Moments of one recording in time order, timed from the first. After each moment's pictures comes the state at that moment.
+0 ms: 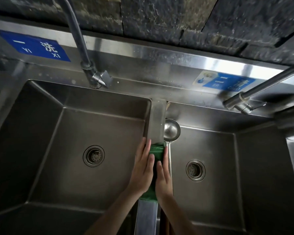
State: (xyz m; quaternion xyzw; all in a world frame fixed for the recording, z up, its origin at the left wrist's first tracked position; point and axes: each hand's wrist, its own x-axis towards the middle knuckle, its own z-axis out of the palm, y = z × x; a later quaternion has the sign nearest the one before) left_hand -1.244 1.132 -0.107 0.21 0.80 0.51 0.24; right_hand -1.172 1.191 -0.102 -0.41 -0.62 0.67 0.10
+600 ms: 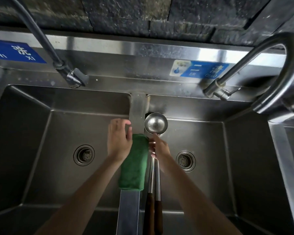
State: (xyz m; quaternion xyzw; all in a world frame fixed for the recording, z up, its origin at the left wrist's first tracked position) left_hand -1.309 1.172 -0.091 0.28 0.90 0.33 0.02; right_hand -1.200 1.291 -0.115 -0.54 -0.48 0.69 -0.03
